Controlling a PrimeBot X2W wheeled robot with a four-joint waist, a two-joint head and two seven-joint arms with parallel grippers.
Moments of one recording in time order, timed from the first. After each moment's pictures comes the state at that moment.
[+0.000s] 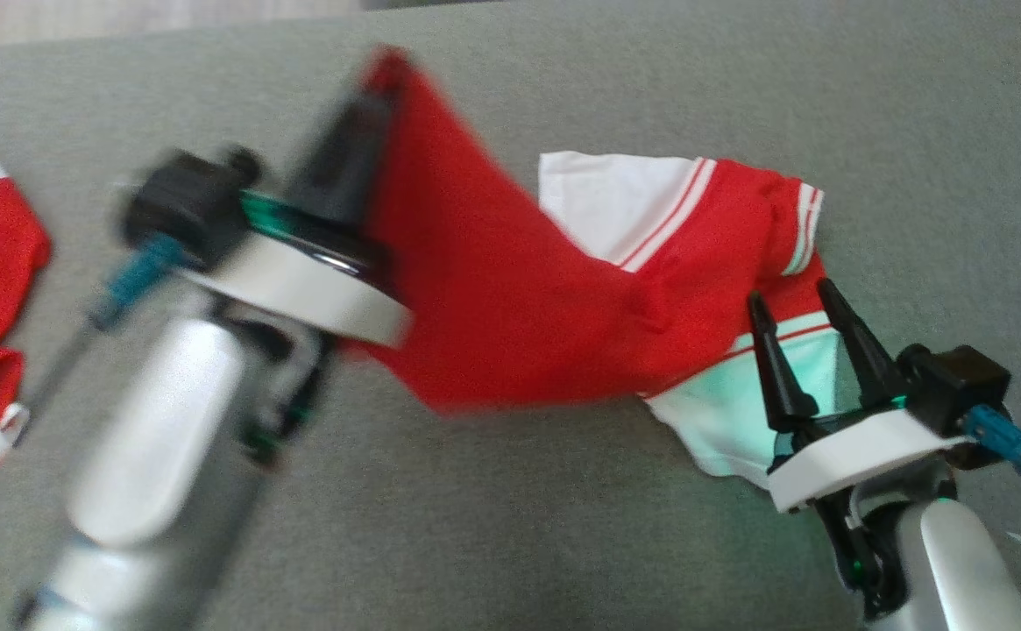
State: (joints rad) left arm -0.56 0.23 -0.46 -0.04 -0.48 0.01 0.10; right arm -0.07 -0.05 0.11 0.01 0.21 0.12 0.06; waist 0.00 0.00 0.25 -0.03
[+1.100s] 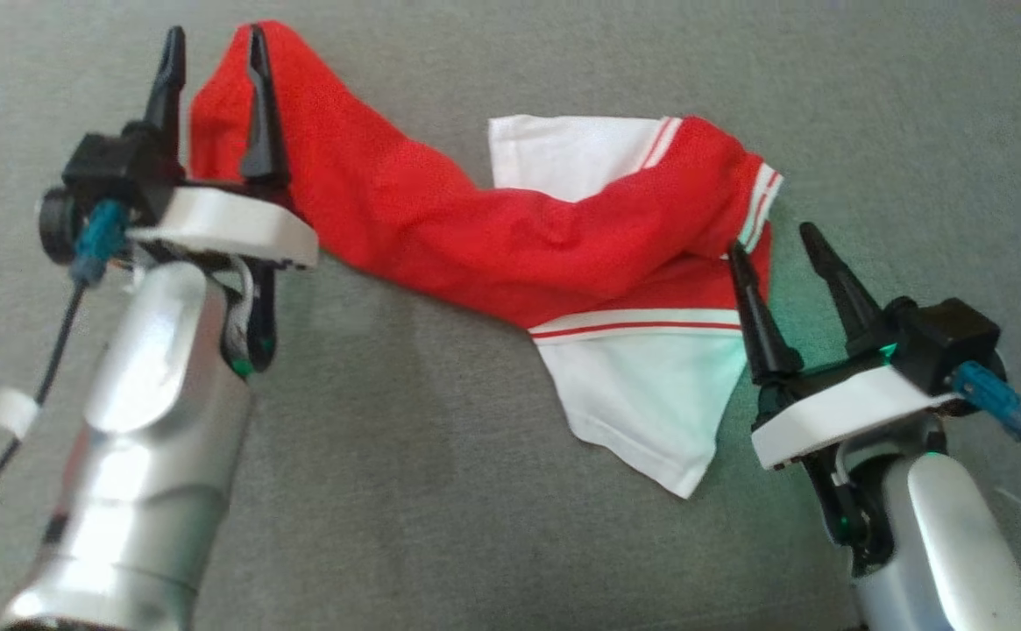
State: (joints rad) left arm -0.77 0.16 -0.33 0.63 -0.42 0.04 -0.25; right arm -0.17 -0.05 0.15 0.02 0.18 0.12 0.05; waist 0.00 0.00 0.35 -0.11
